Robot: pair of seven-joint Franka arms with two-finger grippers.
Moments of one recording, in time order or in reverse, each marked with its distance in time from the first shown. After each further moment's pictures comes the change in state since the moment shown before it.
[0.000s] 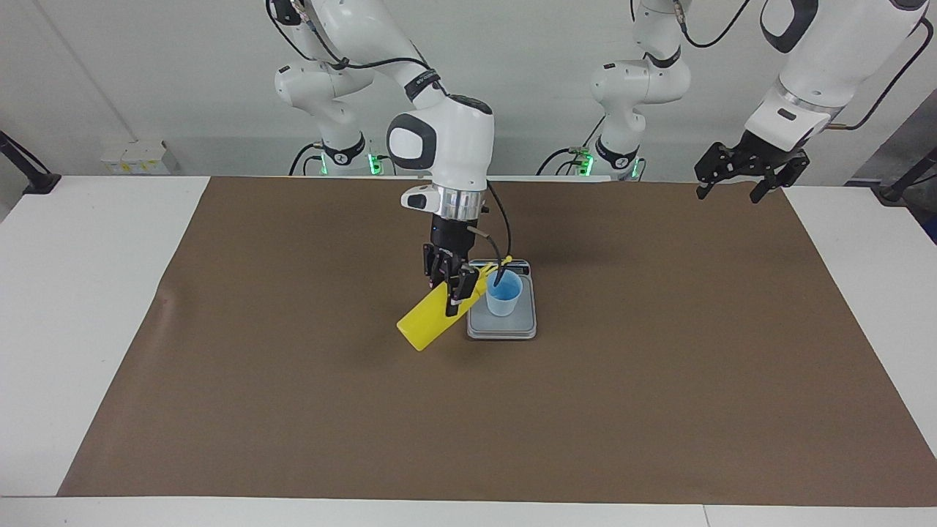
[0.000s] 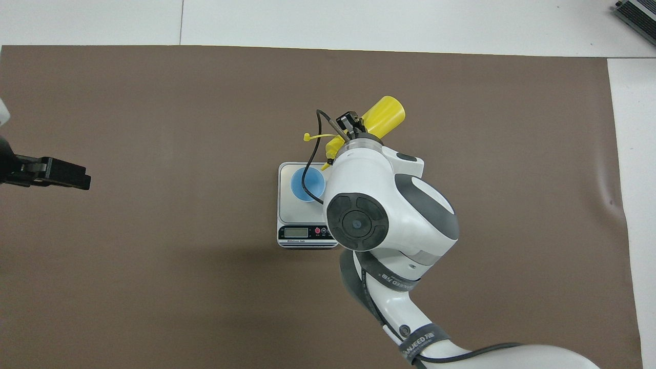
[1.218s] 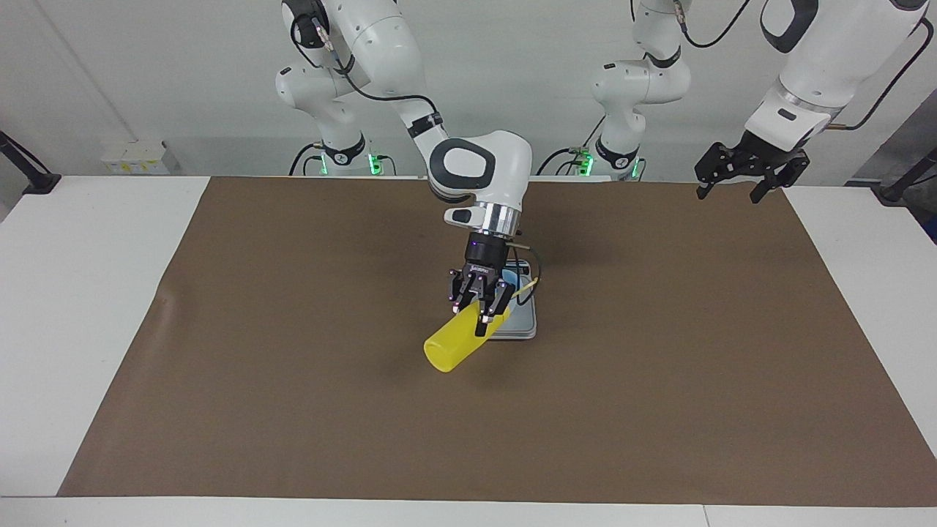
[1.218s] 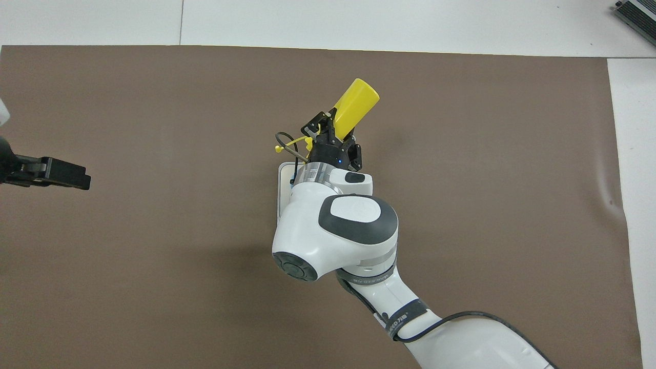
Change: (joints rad) left arm 0.000 0.000 0.000 0.000 0.000 0.000 0.000; right arm 0.091 0.148 0.001 0.046 -0.634 -0.006 0.464
